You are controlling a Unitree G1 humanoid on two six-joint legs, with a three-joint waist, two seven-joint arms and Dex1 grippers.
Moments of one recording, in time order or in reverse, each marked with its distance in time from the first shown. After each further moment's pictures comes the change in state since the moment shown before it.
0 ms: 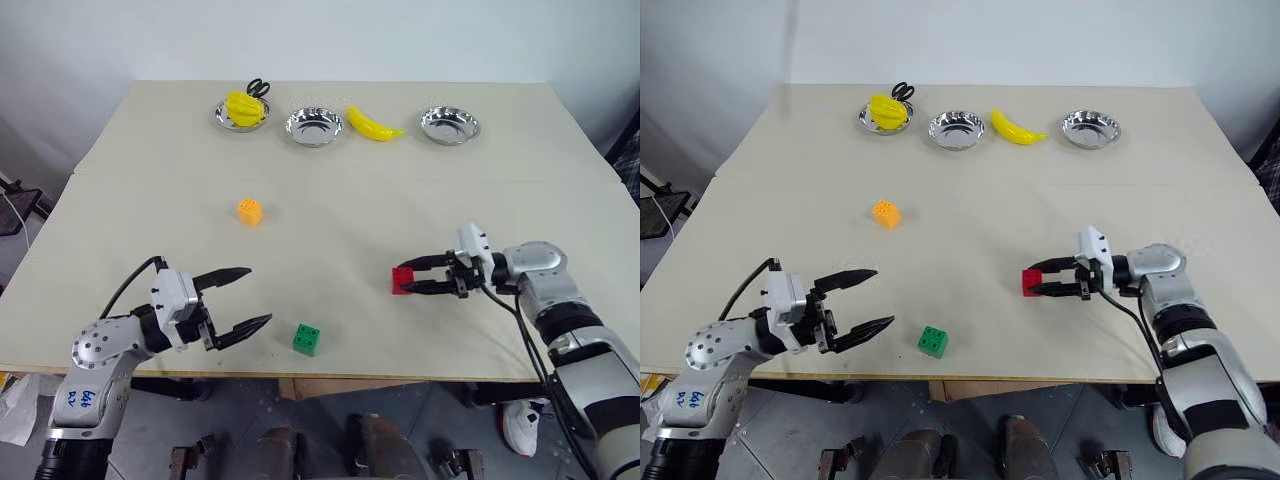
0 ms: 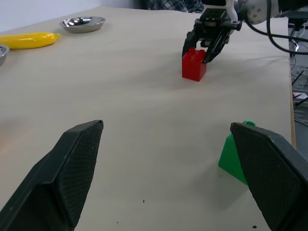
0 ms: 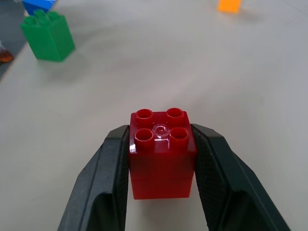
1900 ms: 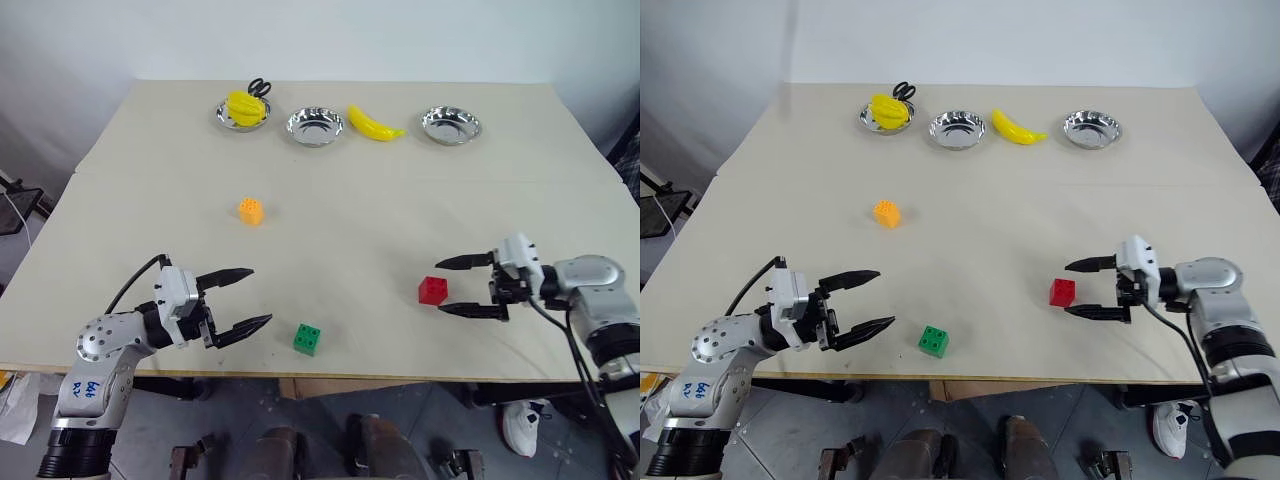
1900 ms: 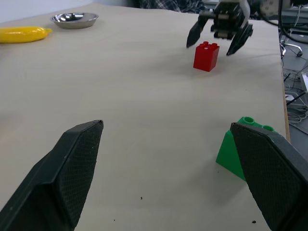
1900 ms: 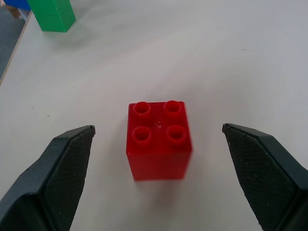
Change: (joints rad) left arm -0.029 0.002 -0.013 0.082 -0.009 -0.007 -0.064; right arm 0.185 -0.191 -0.078 -0.230 0.079 0.077 0.001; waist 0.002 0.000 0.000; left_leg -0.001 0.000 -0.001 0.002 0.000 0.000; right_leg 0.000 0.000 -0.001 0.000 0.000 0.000
